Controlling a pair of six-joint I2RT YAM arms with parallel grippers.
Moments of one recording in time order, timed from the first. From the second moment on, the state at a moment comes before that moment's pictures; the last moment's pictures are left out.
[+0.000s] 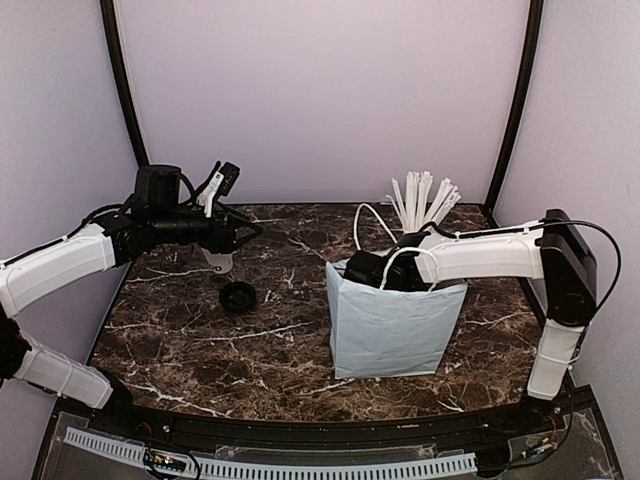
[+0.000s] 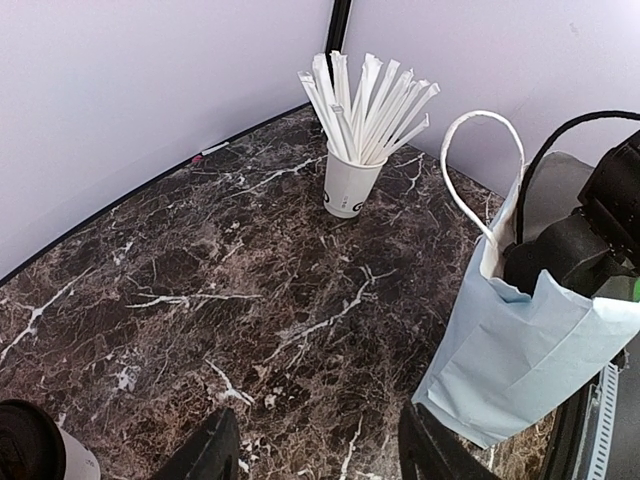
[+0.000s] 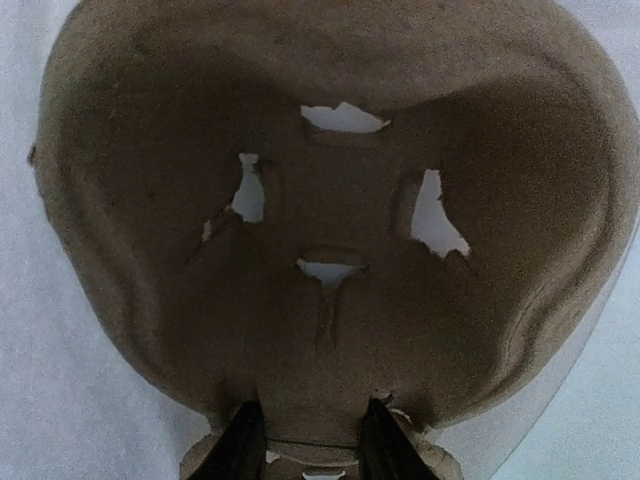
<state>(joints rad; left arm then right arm) -0.49 1.28 1.02 -0.18 0.46 0.03 0.98 1.86 1.32 -1.08 -0.03 -0.65</state>
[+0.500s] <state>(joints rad) -0.49 1.28 1.02 -0.17 0.48 0.02 0.98 1.81 1.36 -1.10 -0.13 -0.62</state>
